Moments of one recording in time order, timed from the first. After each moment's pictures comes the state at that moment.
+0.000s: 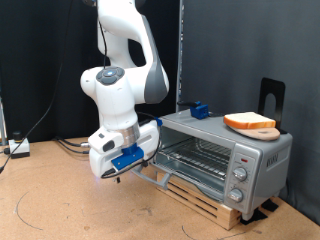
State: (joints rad) arm 0.29 0.02 -0.51 -2.49 0.27 2.33 0.15
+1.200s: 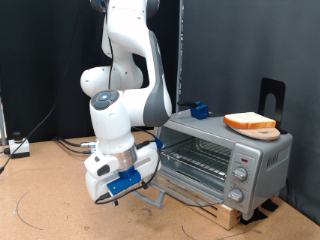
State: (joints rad) arm 0.27 0.24 -0.50 -2.38 0.49 2.40 0.05
